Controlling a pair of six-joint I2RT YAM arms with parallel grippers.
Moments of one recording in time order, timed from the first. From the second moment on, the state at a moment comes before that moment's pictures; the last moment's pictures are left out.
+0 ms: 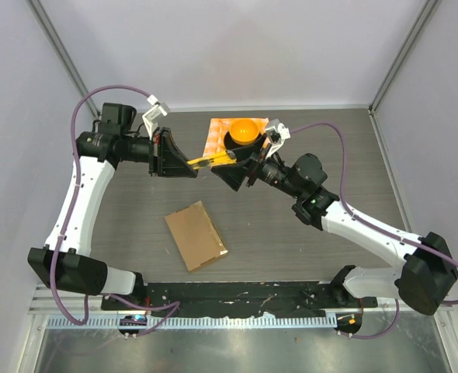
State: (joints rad) left arm -0.16 1.40 1.57 -1.10 1.45 0.35; right arm 0.75 1.21 0.87 0.58 -0.31 0.45
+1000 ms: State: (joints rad) left arm -0.17 1.39 1.46 -0.85 1.44 0.15; right arm 0.75 1.39 0.94 0.89 -0.49 0.66
